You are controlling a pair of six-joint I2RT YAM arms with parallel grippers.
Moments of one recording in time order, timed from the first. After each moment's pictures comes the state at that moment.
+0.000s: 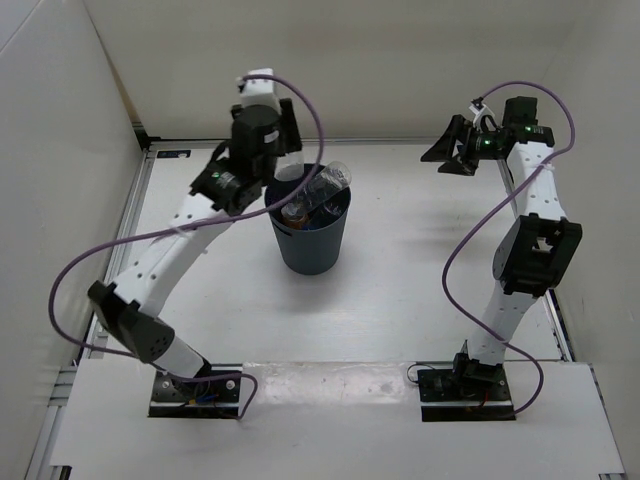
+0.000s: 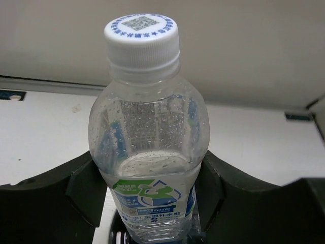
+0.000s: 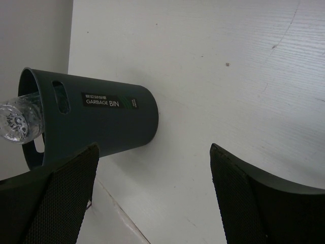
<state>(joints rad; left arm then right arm) -0.61 1.51 1.74 -0.39 -0.59 -0.28 -0.14 1.96 1.94 -0.89 -0.90 0.12</state>
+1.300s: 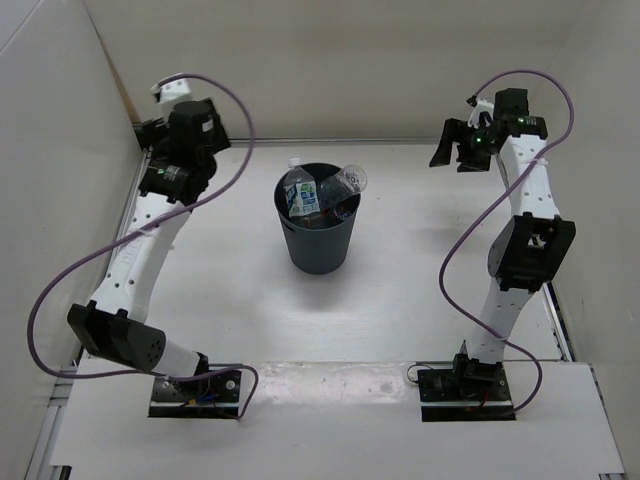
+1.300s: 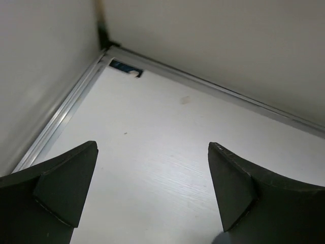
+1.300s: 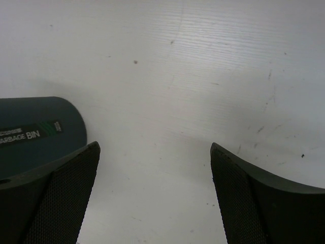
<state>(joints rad) -0.36 1.47 1.67 -0.51 -0.68 -0.25 -0.10 2.00 2.05 -0.99 -0.50 -0.01</state>
